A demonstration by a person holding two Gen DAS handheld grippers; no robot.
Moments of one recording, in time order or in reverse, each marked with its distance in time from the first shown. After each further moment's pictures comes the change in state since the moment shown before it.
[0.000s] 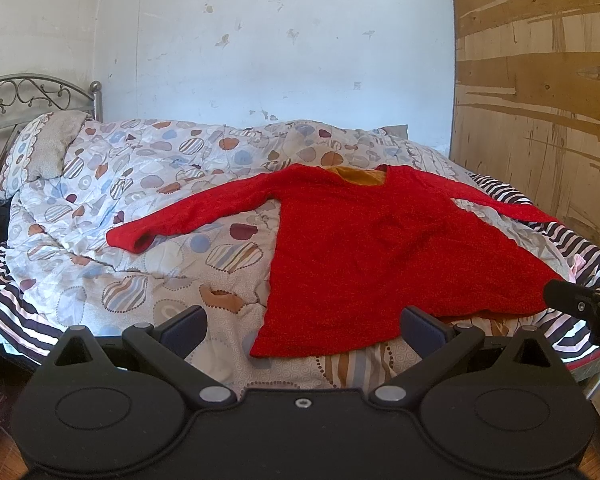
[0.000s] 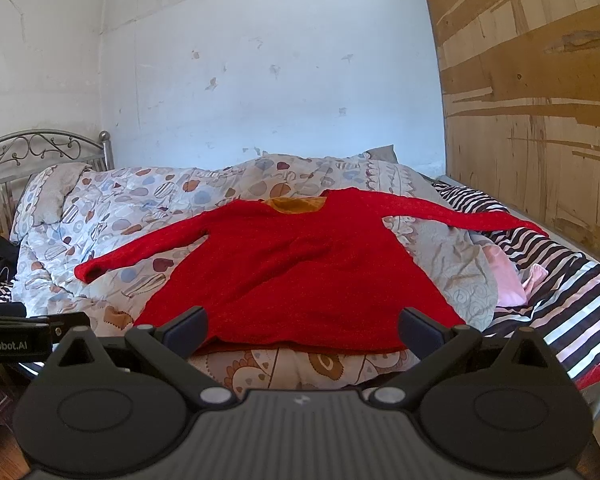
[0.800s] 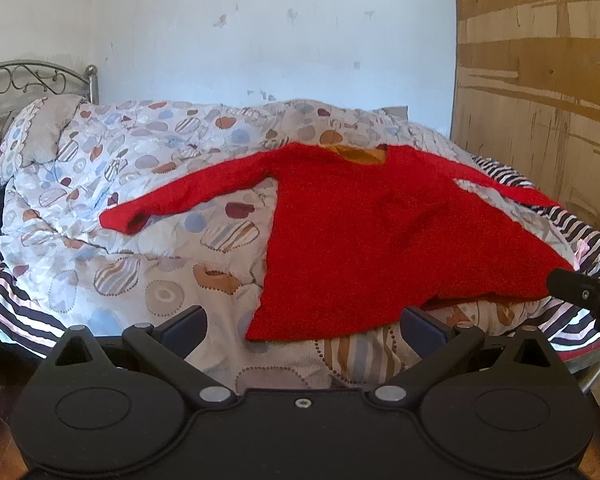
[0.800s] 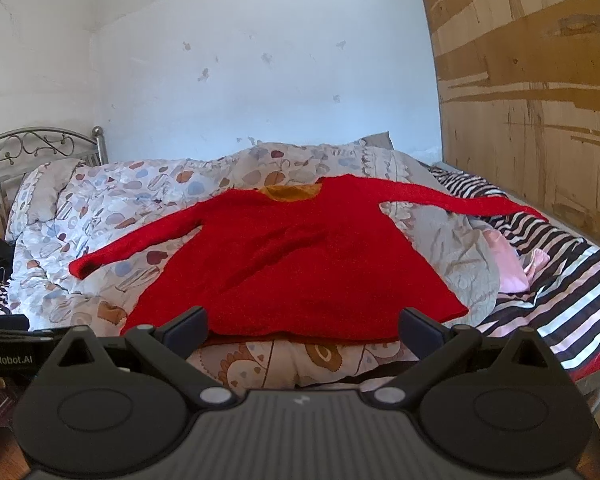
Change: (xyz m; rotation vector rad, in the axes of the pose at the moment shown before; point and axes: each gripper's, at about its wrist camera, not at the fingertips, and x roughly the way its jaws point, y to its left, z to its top) left arm 0.021 0.004 -0.010 -0.001 0.069 -0.005; right arm 0.012 -0.003 -0.003 0.031 0.046 -0.010
